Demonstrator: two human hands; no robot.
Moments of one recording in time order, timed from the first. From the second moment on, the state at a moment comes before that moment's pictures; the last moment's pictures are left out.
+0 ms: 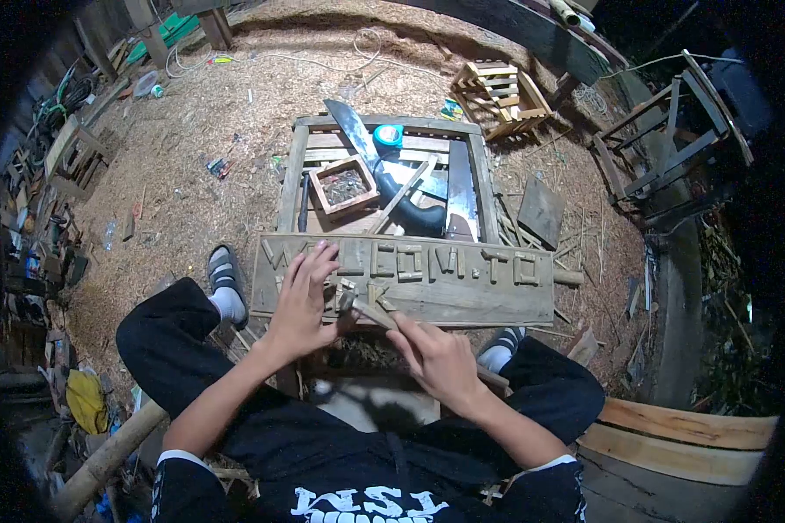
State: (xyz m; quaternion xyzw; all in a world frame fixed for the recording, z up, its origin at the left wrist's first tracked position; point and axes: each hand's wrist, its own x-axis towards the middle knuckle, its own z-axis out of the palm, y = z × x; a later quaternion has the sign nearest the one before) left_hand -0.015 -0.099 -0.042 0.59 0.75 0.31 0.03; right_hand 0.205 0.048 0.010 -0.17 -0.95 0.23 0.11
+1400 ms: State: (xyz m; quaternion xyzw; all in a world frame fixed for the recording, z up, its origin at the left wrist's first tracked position) left_hand -0.048 -0.114 -0.045 0.59 0.77 0.25 0.00; right_hand 0.207 0.045 0.007 -0.15 -0.95 0.25 0.14
